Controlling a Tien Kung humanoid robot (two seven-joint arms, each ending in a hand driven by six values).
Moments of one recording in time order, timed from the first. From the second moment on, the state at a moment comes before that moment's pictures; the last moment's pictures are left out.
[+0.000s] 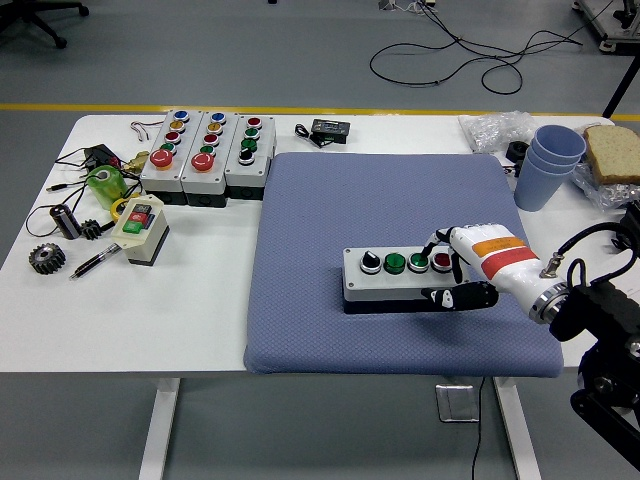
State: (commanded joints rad) left arm -0.13 0.00 -0.96 -0.18 1.22 0.00 0.23; right arm 0.32 -0.44 0.93 1.62 -2.06 -0.05 -0.19
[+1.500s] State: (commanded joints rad) left arm -0.12 0.00 -0.94 -0.18 1.23 0.00 0.23; right arm 0.12 -0.31 1.21 1.60 -0.50 -0.38 0.07
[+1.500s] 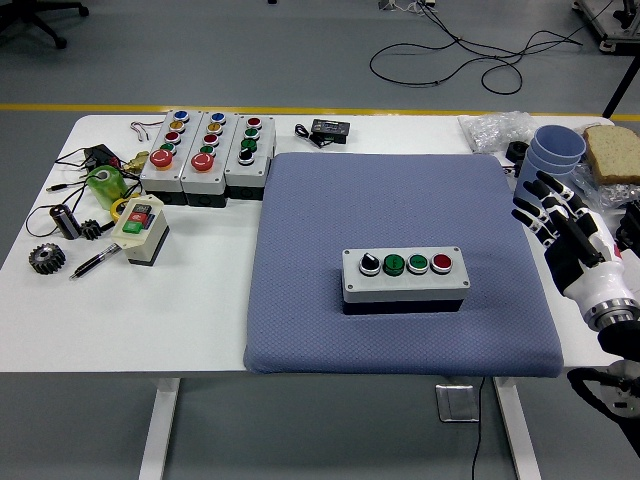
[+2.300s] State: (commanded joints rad) left arm -0.12 0.00 -0.91 -0.18 1.19 0.00 0.22; right arm 0.13 -0.30 1.21 1.59 -0.42 -0.38 0.04
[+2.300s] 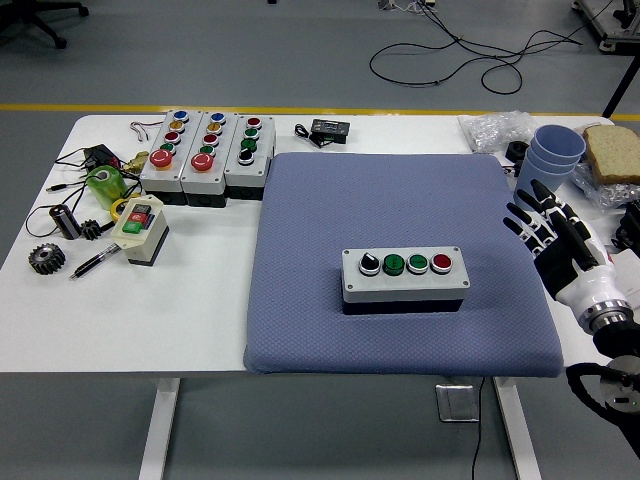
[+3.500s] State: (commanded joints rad) left arm -0.13 0.00 -0.94 -0.18 1.22 0.00 0.23; right arm 0.13 -0.30 1.21 1.58 -0.40 -0.37 0.03
